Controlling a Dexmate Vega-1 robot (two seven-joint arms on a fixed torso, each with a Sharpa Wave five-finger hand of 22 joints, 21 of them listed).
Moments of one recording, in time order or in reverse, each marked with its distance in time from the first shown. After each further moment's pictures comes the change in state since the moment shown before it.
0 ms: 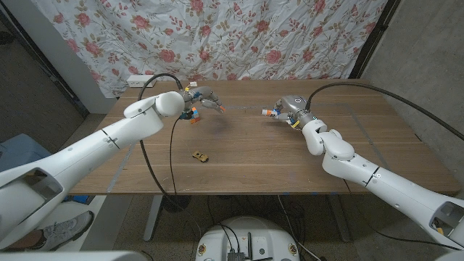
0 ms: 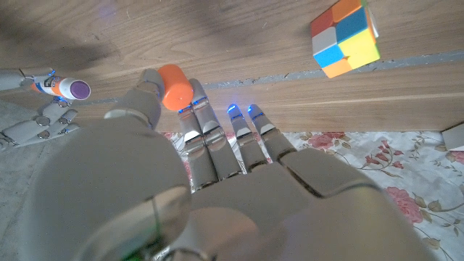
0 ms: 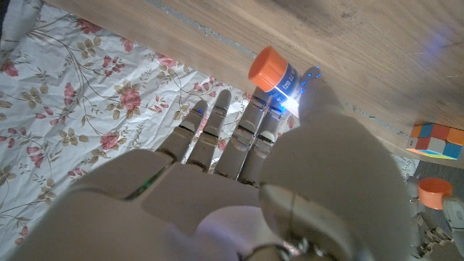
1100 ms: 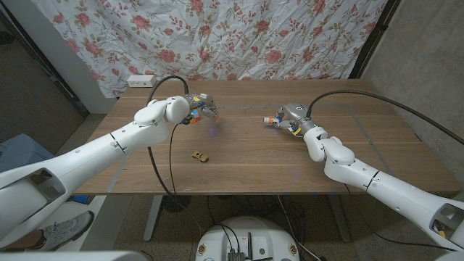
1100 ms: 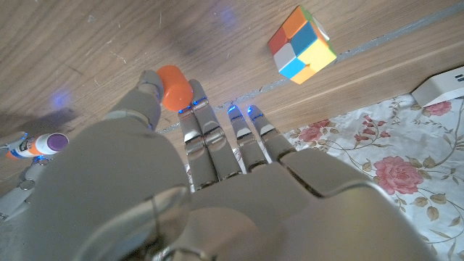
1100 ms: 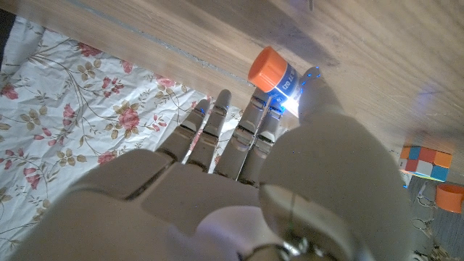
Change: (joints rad) left arm -0.016 -0.004 0.094 -0.015 0.321 0.057 -0.123; left_hand -0.009 -0.002 -0.011 -0.005 0.000 -0.006 -0.006 -0.004 -0.004 -0.011 0.000 0.000 0.000 -0.004 0.004 0.000 0.000 -0.012 -0.002 0.005 -0.002; right arm -0.004 -0.006 -0.029 0.066 0.027 0.035 -0.044; right_hand 0.000 0.000 0.000 0.000 0.000 0.000 0.000 -0.010 0.002 -0.002 -0.001 0.000 0.000 0.004 -0.004 0.000 0.005 0.016 -0.016 0.000 0.000
